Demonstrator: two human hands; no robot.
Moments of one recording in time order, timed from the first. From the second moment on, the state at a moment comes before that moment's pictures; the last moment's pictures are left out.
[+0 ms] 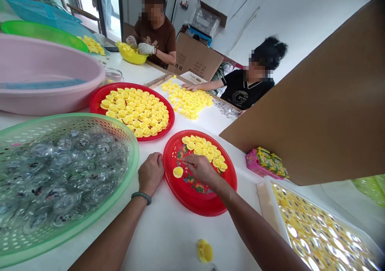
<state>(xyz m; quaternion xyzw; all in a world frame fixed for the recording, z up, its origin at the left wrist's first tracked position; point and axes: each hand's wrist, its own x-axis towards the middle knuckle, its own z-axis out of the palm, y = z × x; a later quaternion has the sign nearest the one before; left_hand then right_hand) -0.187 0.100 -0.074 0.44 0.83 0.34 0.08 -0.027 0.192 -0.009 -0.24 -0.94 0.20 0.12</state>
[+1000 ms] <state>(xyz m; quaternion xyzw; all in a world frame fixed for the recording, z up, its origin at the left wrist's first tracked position) -0.187 0.101 -0.074 0.44 0.83 0.33 0.08 -0.068 0.235 -0.038 -0.22 -0.96 0.13 0.12</state>
